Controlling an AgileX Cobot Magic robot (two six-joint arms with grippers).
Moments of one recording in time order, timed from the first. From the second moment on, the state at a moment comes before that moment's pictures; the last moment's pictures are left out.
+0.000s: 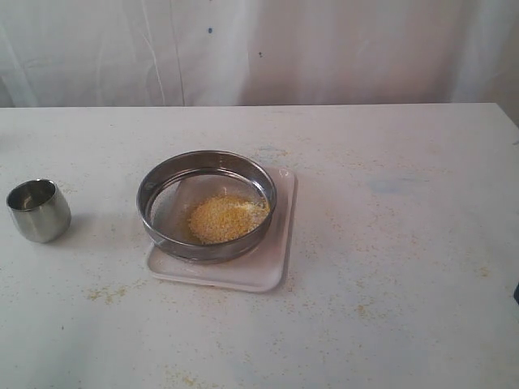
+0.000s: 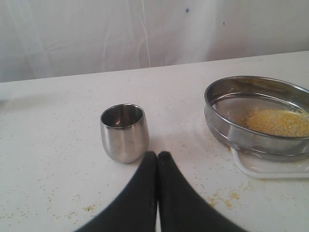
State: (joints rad) left arm -0.01 0.01 0.02 -0.16 0.18 0.17; right arm 0.34 0.01 -0.01 0.01 0.19 0.03
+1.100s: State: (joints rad) left arm -0.01 0.01 0.02 -0.16 0.18 0.17; right arm 0.34 0.01 -0.02 0.05 -0.09 0.47
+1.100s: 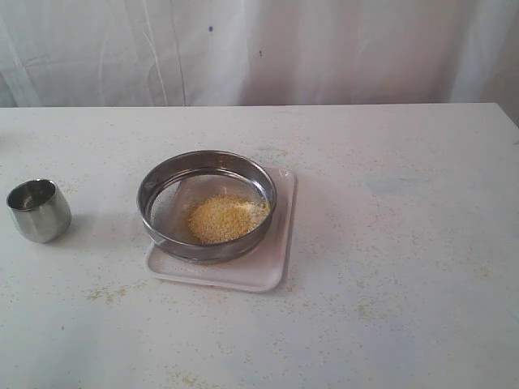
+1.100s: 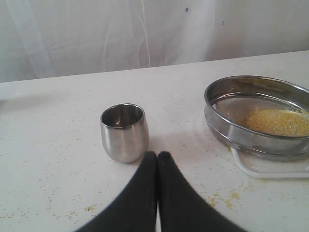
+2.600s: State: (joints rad) left arm -0.01 0.01 0.02 -0.16 0.19 0.17; right arm 0.43 2.07 -1.69 0.33 0.81 -0.29
